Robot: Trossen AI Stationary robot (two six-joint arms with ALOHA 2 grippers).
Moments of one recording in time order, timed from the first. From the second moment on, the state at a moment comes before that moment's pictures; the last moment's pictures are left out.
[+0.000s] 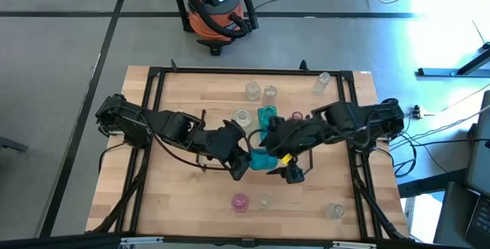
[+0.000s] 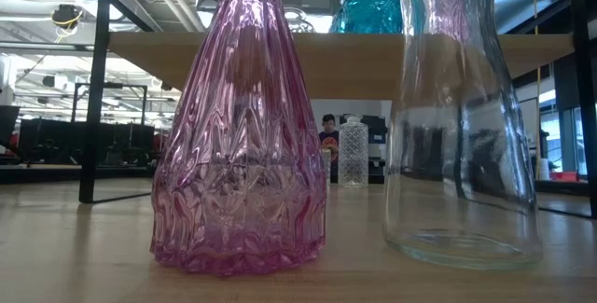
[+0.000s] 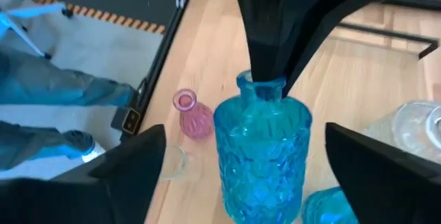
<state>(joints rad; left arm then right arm) -0.34 1.69 1.83 -0.82 -0.25 -0.98 0.32 1.76 2.16 -1.21 -0.04 0.07</state>
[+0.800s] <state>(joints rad) -0.36 1.68 1.83 -0.80 -0.25 -0.97 0.32 1.88 2.16 -1.23 0.02 0.19</state>
